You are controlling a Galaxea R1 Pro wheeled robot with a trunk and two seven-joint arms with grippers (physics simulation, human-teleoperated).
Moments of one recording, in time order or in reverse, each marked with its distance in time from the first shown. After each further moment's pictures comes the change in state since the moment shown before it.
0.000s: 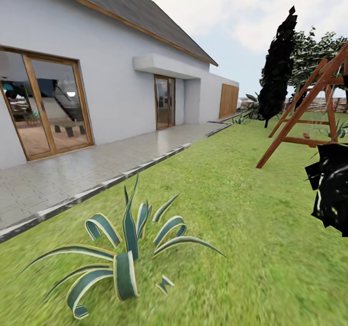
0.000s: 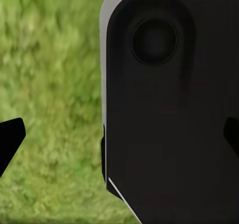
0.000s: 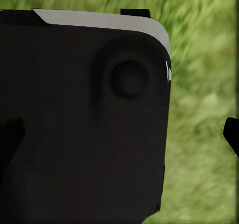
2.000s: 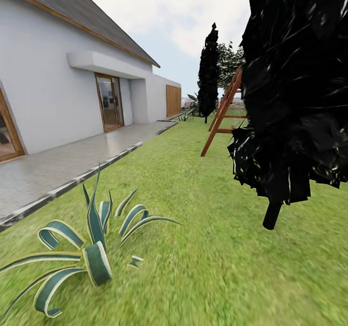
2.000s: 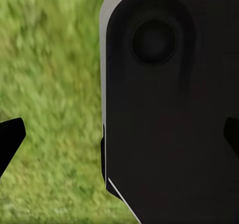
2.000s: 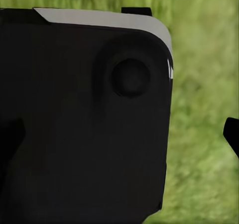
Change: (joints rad) left arm 0.000 0.000 0.000 0.000 0.000 -0.001 -0.001; right arm 0.000 0.000 -0.001 0.001 -0.002 0.002 0.005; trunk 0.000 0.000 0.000
